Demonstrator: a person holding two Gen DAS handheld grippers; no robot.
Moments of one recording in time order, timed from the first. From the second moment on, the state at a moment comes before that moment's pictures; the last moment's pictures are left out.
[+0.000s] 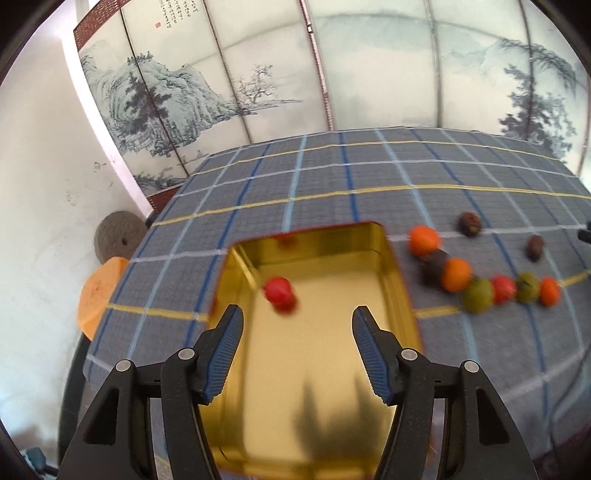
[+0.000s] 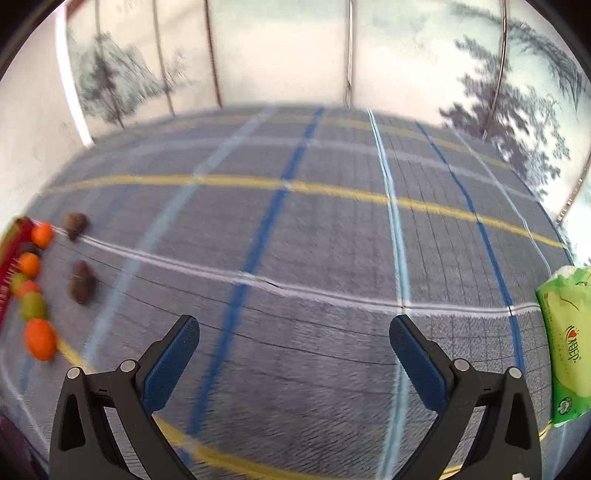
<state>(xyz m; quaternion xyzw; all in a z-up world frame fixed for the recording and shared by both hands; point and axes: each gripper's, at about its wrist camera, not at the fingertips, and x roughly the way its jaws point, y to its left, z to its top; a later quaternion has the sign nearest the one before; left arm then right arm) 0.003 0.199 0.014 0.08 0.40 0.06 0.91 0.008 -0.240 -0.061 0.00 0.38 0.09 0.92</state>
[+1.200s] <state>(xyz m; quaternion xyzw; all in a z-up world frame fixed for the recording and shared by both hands) -0.067 0.197 0.031 0.01 0.39 0.05 0.92 -0.030 -0.007 -0.018 -0.21 0.40 0.42 0.79</state>
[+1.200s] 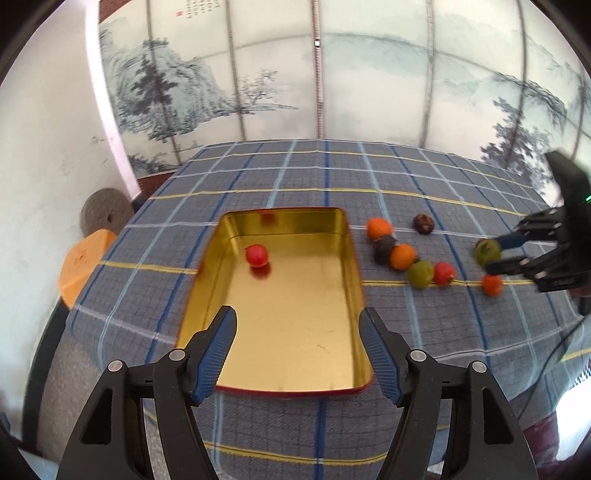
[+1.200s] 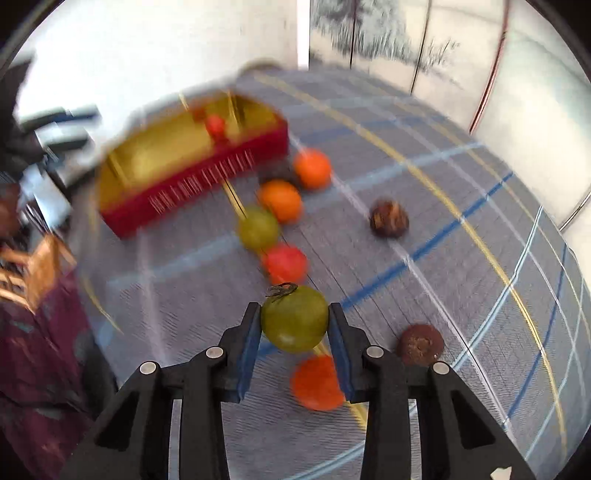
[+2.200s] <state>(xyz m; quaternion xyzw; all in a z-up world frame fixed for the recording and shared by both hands) -0.080 0.260 0.008 0.00 0.40 0.14 0.91 0.046 0.224 -0.061 -0.22 0.46 0.41 0.76</state>
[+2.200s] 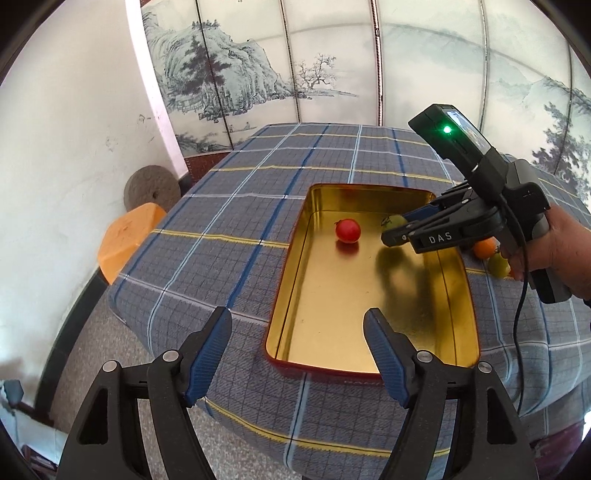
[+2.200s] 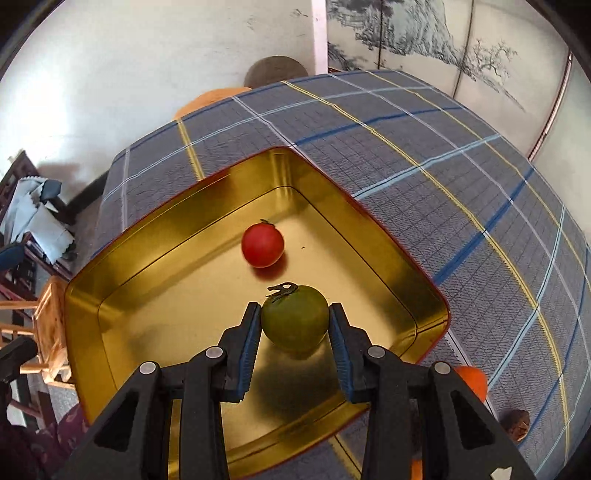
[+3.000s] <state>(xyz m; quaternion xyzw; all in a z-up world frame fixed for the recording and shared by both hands) -0.078 0.249 0.005 0.03 0.41 0.13 0.90 0.013 0.181 0.015 -0.09 0.34 0.45 0.82</state>
